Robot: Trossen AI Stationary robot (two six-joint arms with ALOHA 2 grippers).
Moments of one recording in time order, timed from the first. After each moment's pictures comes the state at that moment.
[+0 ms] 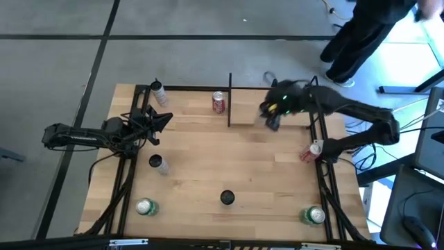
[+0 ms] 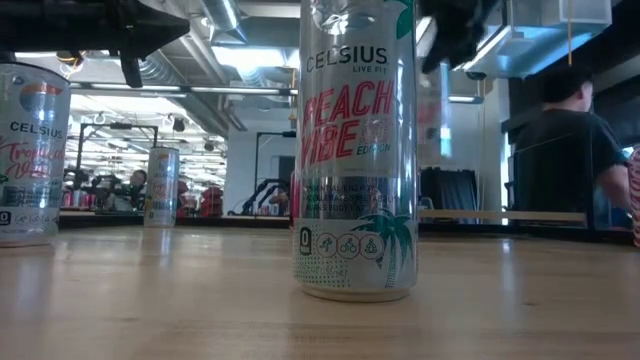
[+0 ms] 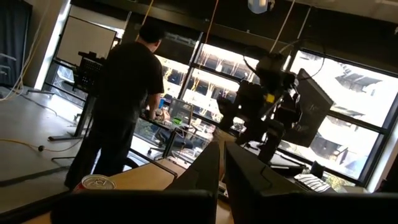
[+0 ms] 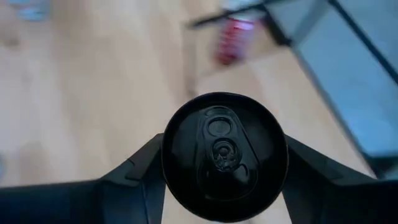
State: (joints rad) left arm 0.02 0.36 0.16 0.51 -0.41 -0.28; right arm -0.31 1.26 1.33 -0.96 0.10 0.04
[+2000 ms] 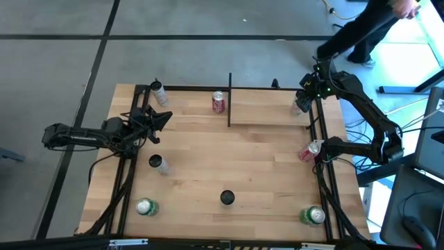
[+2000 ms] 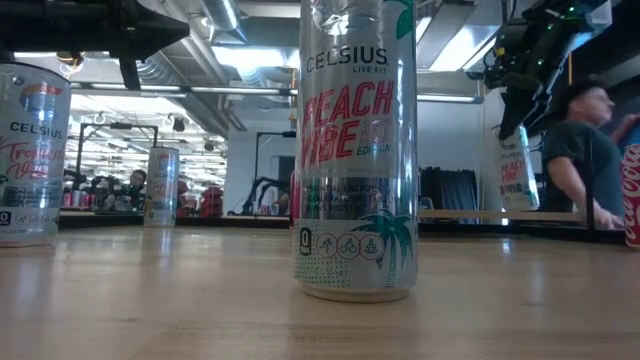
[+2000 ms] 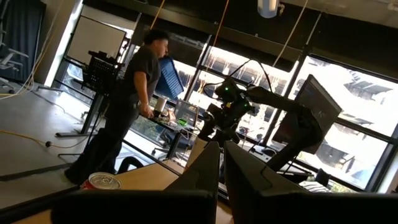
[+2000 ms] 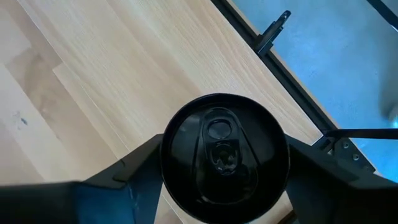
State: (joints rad) left arm 0.02 0.36 0.16 0.51 -0.44 -0.30; right arm -1.13 1.11 1.05 -1.01 -0.20 -0.45
